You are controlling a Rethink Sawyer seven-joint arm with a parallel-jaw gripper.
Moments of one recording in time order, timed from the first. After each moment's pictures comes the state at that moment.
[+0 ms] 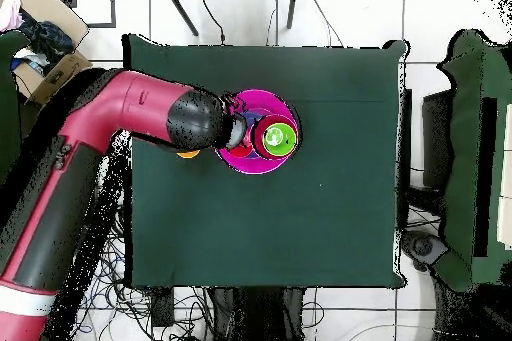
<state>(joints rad) 0.50 0.05 -1.16 0.85 -1.83 -1.14 3.42</state>
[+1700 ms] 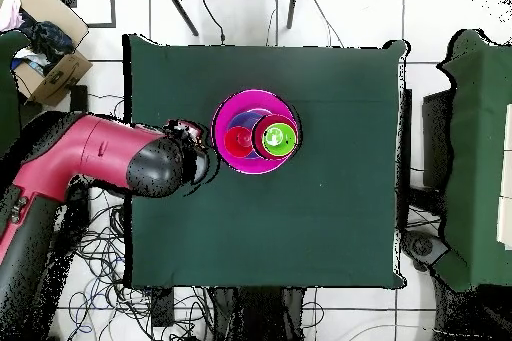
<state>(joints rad) 0.65 0.03 -1.19 1.00 -1.65 -1.07 3.42</state>
